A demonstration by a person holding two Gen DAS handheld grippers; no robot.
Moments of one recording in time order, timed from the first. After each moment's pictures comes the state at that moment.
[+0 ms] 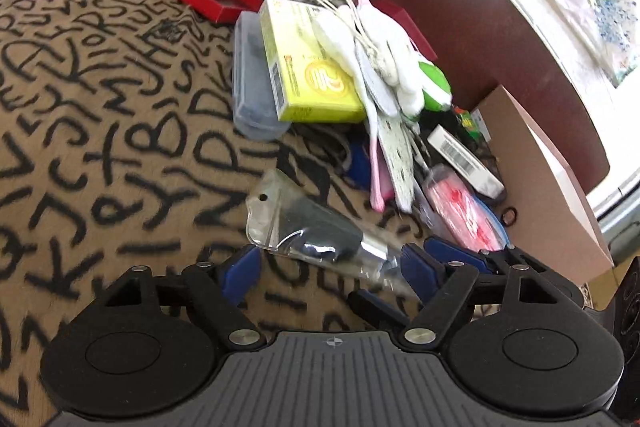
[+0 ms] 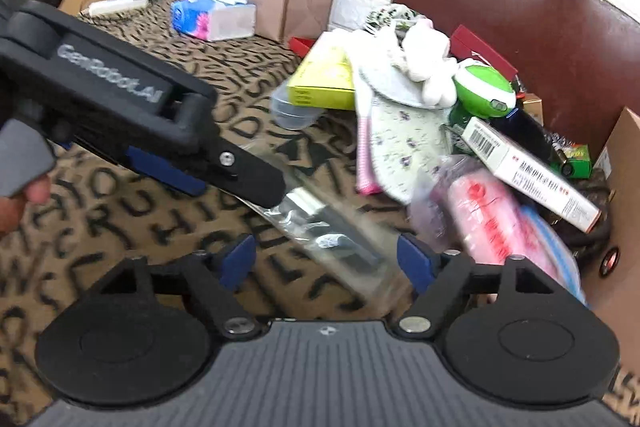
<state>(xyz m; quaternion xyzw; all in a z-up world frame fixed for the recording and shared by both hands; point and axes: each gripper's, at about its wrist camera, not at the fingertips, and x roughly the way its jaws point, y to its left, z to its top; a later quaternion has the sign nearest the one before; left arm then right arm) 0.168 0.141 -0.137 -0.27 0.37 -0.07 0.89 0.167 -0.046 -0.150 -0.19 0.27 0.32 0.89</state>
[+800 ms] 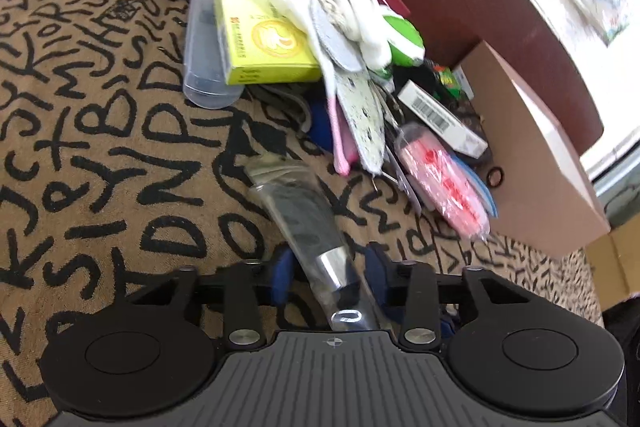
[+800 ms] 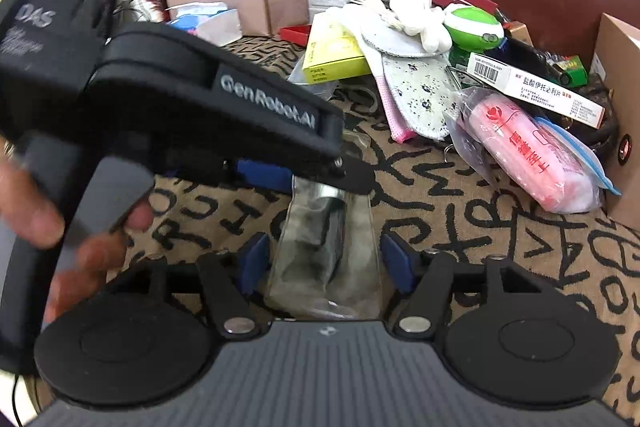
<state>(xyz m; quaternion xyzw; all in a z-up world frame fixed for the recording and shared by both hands) 0.173 0.112 -0.134 -0.24 0.41 -0.11 0.87 0.133 -0.041 -0.148 -0.07 0.35 0.29 0.89</state>
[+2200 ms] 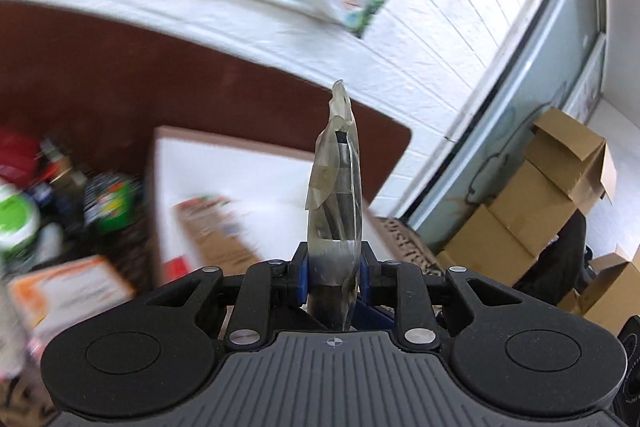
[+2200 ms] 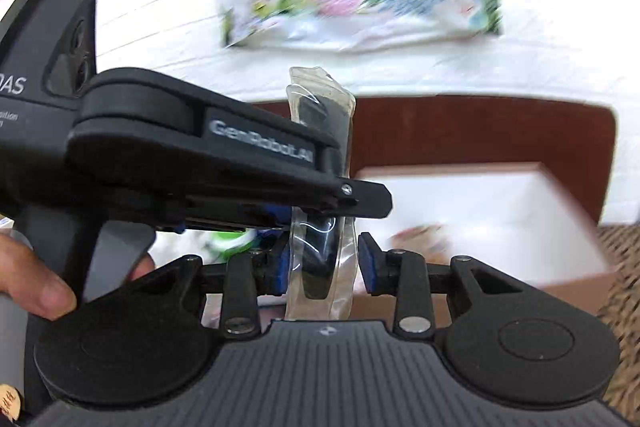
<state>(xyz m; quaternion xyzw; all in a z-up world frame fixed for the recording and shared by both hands) 0.238 -0.135 0.036 -0.16 0.28 -0.32 0.89 0.144 -0.233 -0.007 0.02 0.16 0.12 0.98</state>
